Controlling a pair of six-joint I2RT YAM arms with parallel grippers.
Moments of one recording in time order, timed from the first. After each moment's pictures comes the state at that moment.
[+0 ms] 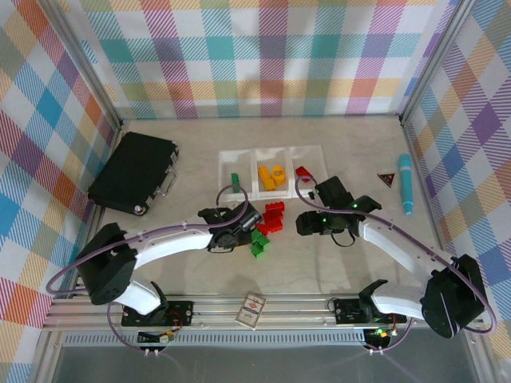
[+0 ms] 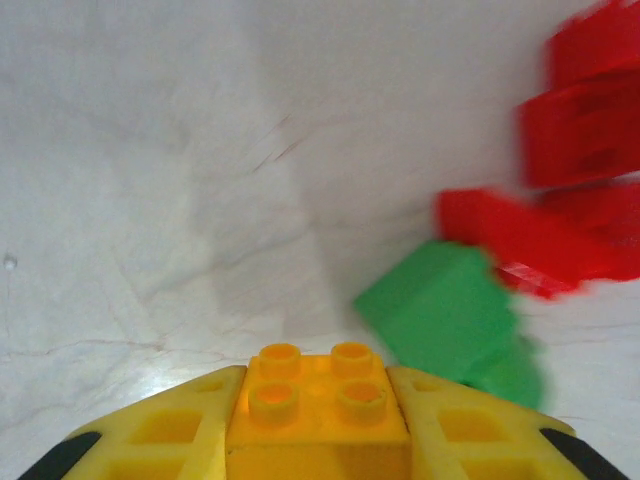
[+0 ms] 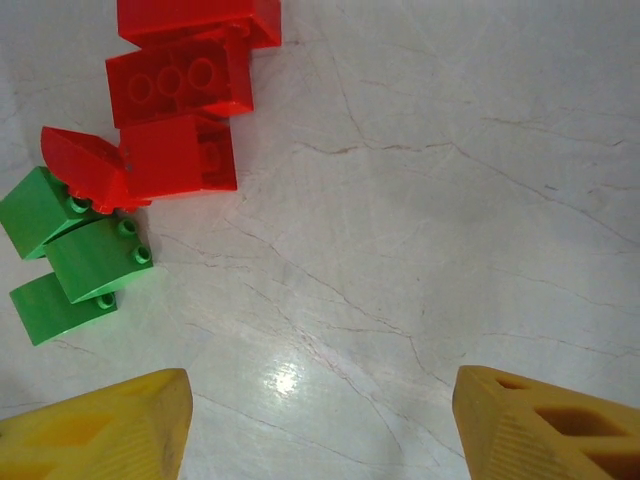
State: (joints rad) left arm -0.94 1.47 0.95 -0.66 -0.25 -1.06; right arm 0.55 1.19 0.84 -0.76 -0.11 0.38
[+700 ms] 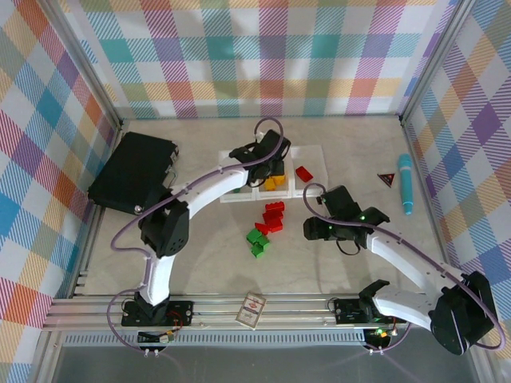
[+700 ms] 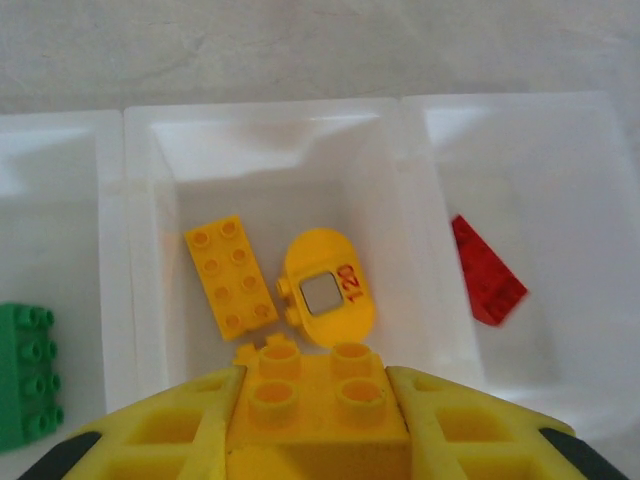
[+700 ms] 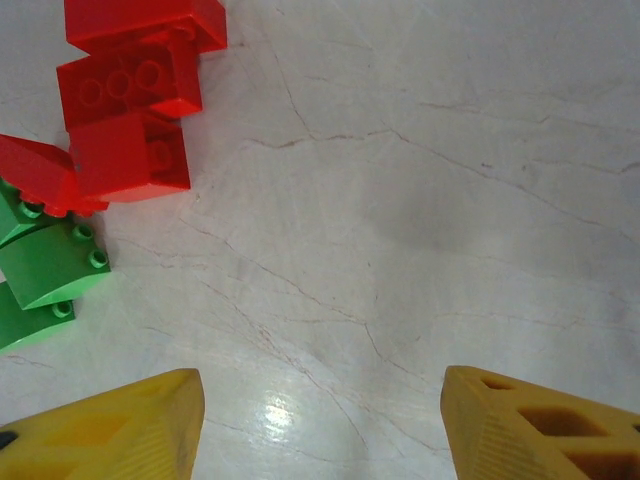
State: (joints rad) left arm -0.74 2.05 1.78 -0.61 -0.30 -0.61; right arm 0.55 1.07 0.72 -0.72 -0.06 0.42
